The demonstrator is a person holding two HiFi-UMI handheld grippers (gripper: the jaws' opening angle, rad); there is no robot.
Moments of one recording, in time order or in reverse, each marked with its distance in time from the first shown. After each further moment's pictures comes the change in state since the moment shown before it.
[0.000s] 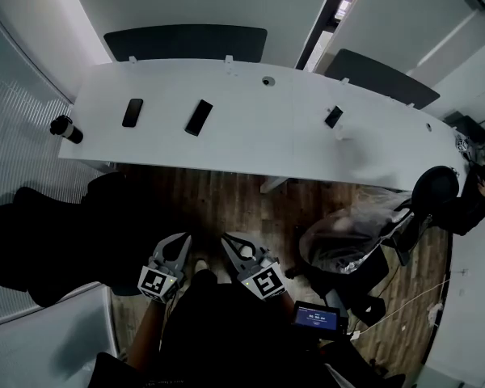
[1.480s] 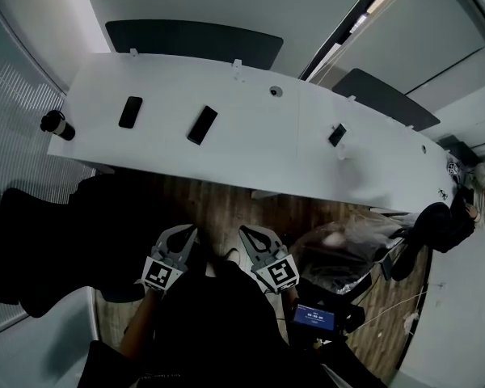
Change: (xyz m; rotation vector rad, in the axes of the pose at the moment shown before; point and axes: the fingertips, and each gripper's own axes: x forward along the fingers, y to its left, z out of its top) left arm 0.062 0.058 0.020 0.081 -0.022 -0.057; right arm 0.044 -0.089 -0.025 0.021 0.142 -0.061
